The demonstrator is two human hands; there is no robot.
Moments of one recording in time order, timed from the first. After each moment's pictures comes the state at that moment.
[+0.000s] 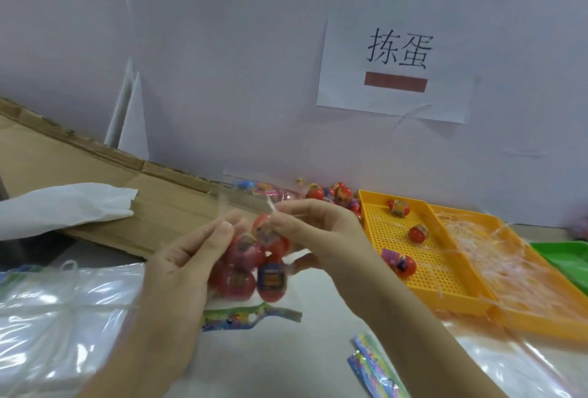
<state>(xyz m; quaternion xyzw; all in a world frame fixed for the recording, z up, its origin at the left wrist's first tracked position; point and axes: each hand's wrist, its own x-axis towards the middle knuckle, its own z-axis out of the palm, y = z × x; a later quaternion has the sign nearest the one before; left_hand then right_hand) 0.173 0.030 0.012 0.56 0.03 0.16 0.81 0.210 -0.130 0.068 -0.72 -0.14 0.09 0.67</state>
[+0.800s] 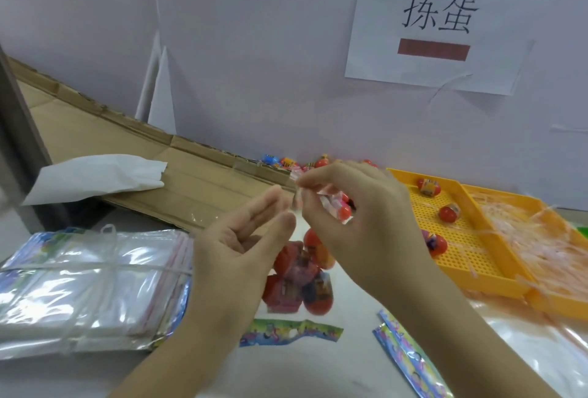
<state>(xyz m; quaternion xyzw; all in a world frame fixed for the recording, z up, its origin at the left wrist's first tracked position) 0.158 0.009 0.012 0.60 -0.03 0.22 0.77 0.193 -0.126 0.063 -0.82 -0.32 -0.36 0.30</state>
